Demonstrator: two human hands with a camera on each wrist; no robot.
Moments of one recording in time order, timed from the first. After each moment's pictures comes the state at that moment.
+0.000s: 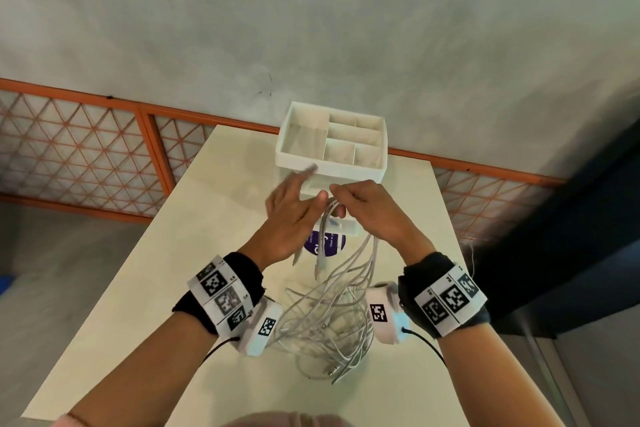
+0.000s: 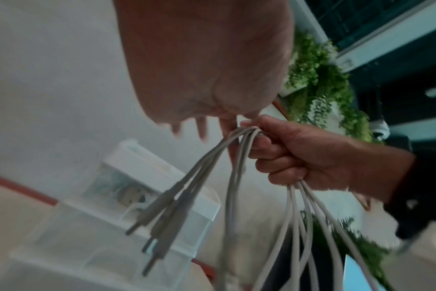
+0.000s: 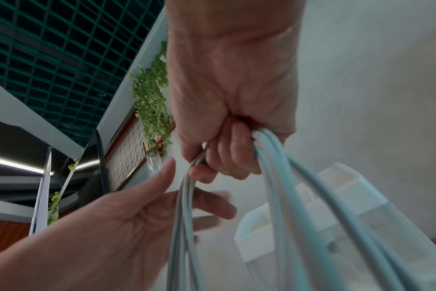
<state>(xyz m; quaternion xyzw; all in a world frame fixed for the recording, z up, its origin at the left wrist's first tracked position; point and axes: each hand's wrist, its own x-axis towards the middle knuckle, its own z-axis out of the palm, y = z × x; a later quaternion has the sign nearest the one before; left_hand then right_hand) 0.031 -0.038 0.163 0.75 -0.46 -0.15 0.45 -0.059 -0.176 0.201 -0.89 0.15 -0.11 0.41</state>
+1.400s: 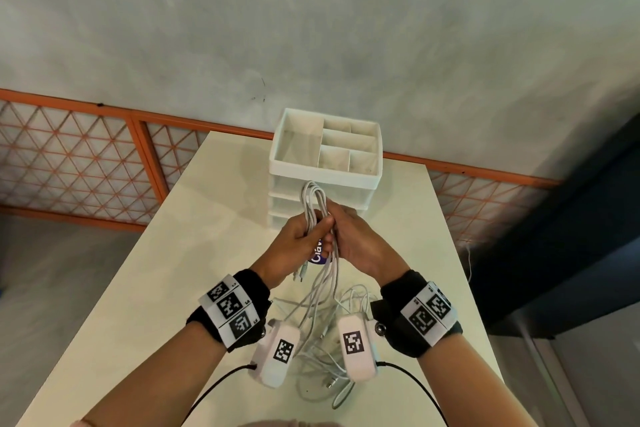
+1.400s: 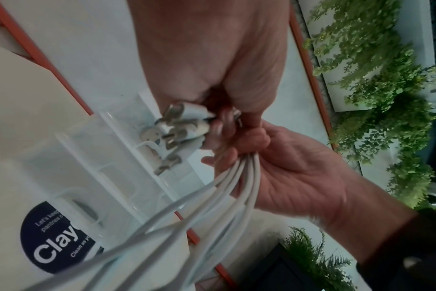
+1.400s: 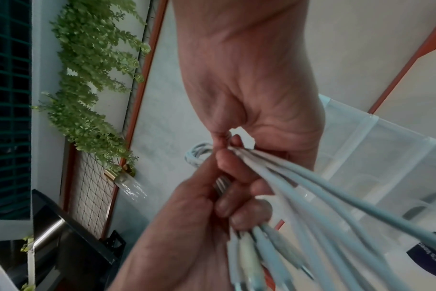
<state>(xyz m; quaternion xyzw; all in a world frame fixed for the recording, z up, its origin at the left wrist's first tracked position) 0.023 -0.057 0.140 0.60 -0.35 -0.33 0.64 -0.038 -0.169 0.149 -0.64 0.26 -0.04 0.72</state>
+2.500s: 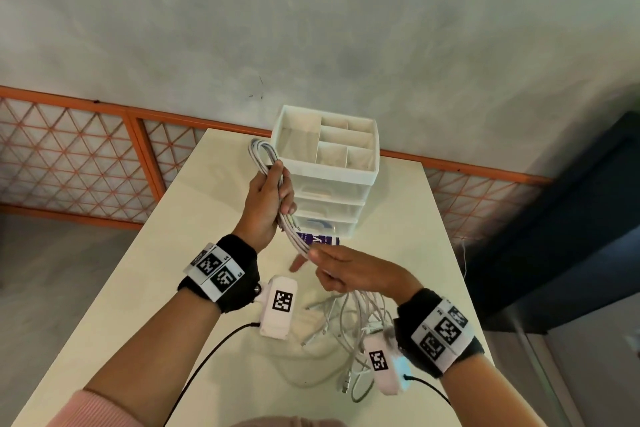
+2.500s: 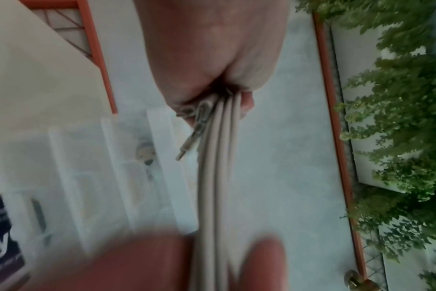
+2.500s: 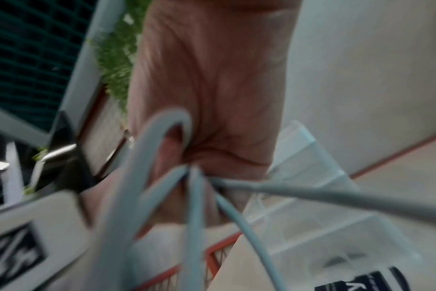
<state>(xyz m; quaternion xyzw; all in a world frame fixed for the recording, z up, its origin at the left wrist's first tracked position) 0.063 -0.060 0.164 0.49 -0.18 -0.28 0.80 -0.090 -0.148 0.165 -0.85 0.06 0.16 0.50</state>
